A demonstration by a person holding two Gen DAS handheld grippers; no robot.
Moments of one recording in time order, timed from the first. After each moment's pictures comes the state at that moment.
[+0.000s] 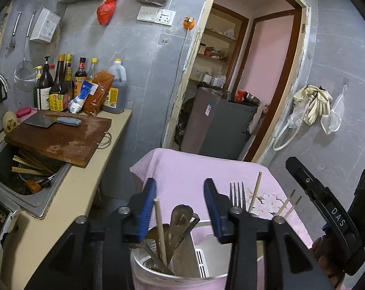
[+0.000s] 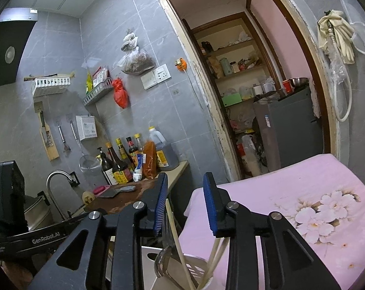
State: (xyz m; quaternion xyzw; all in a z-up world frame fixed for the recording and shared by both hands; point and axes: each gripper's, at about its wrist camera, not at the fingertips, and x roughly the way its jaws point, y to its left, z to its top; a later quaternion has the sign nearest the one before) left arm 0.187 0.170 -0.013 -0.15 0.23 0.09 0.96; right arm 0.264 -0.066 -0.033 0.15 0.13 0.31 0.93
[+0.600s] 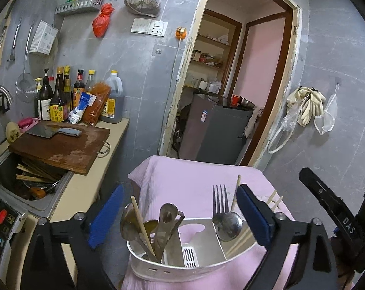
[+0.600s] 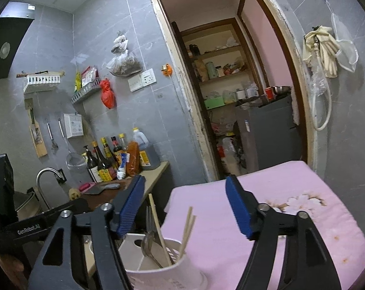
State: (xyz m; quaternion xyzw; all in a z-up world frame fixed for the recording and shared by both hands) left arm 0.165 0.151 0.008 -0.14 0.21 0.09 0.96; right arm 0.231 -0.109 -0.005 0.12 0.14 0.25 0.95
